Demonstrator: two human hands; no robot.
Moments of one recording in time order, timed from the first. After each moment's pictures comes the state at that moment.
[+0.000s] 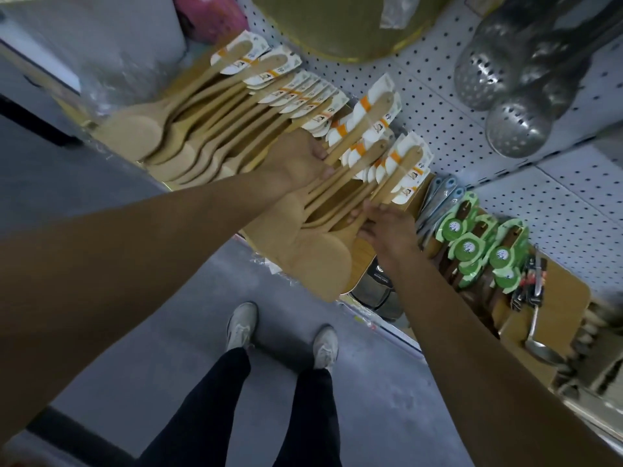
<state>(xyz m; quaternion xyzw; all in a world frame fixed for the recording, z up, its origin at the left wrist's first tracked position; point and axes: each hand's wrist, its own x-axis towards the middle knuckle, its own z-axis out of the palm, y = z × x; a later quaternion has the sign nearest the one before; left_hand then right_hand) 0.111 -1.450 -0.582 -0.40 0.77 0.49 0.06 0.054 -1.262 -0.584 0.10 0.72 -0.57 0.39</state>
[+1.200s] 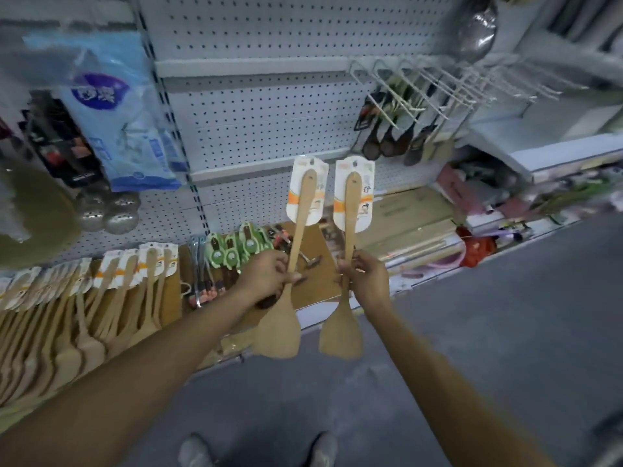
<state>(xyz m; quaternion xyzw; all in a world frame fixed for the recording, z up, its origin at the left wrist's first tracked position) 0.148 -0.985 -0.330 0.02 0.85 0.49 0.20 0.191 -0.772 -0.321 0.16 0.77 -0.61 -0.02</state>
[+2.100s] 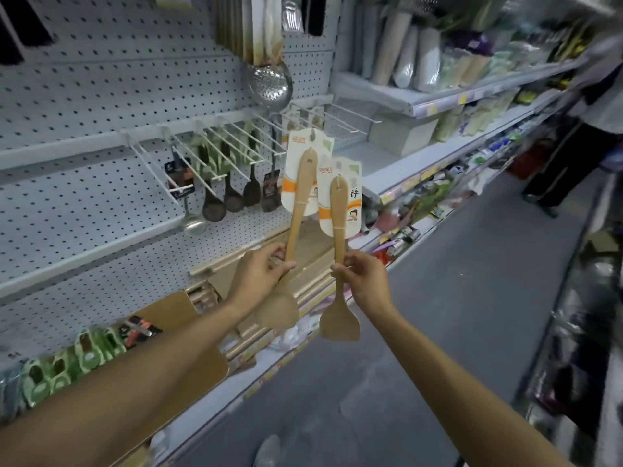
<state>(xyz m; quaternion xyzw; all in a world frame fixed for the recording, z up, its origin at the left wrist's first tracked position) 0.024 -0.598 -0.264 0.26 0.82 0.51 0.03 0.126 -0.395 -0.254 0.17 0.79 -0.57 -0.17</state>
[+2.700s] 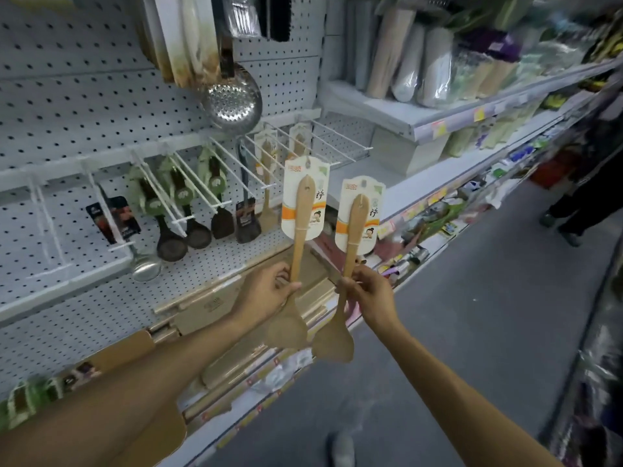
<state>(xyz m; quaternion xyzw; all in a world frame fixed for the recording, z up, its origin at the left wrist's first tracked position) -0.099 -0.437 -0.287 0.24 0.84 0.47 0.08 -0.004 -0.222 -0.282 0.15 0.76 -0.61 -0.14</state>
